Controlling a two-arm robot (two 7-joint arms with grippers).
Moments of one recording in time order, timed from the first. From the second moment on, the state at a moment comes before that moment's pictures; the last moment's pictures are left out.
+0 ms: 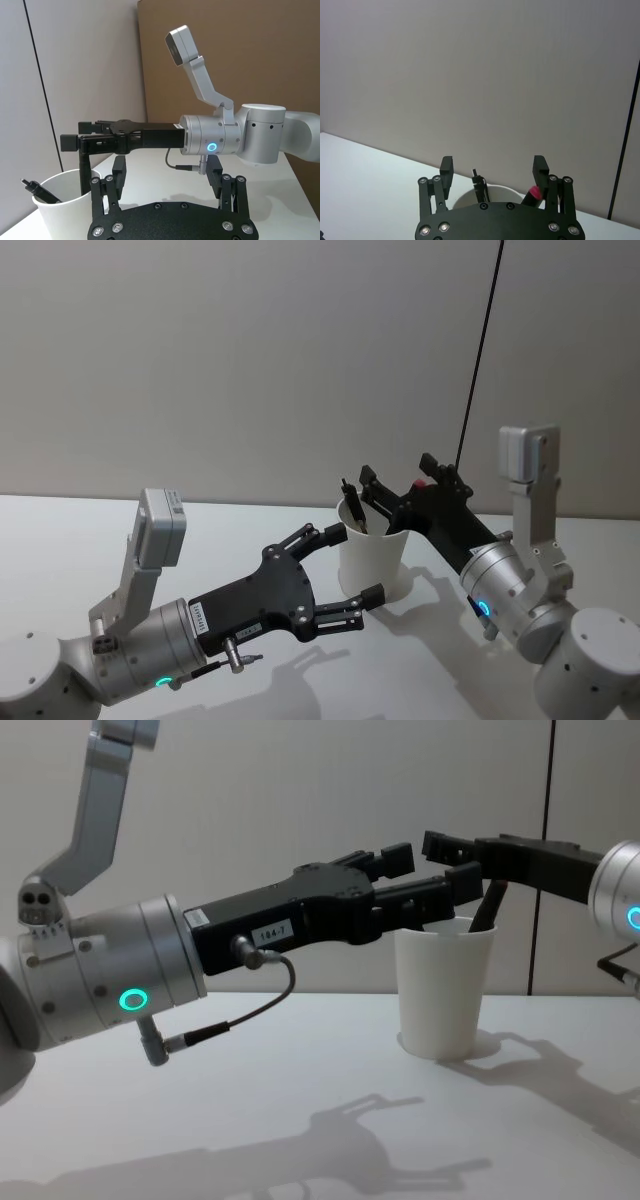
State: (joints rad) left arm -0.50 0.36 0.57 -1.33 -0.67 -0.22 -0.85; right arm 0.41 0.27 -0.39 -1.46 0.45 0.07 0.12
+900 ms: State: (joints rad) left arm -0.48 0.36 0.56 -1.36 -0.63 -0.20 -0.77; right arm 0.28 0.31 -0.30 -1.65 0.49 0.09 0.12
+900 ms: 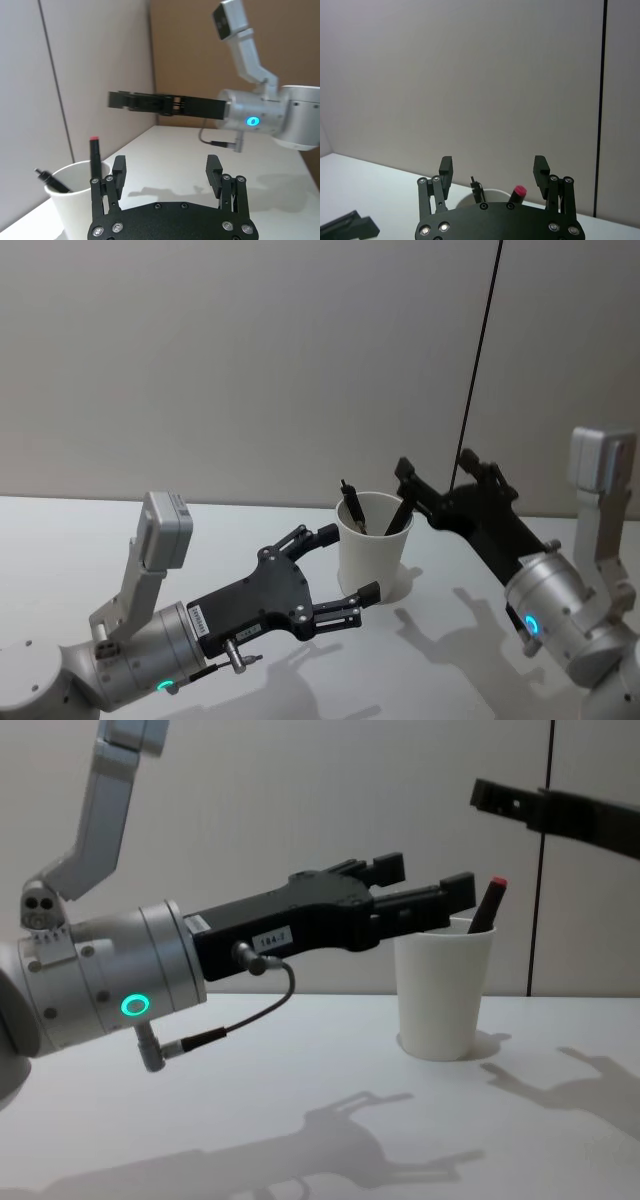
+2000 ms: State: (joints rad) left arm -0.34 0.37 0.50 -1.51 -0.39 -0.08 -0.34; right arm 0.00 0.34 -0.23 -1.76 0.30 0.04 0.07
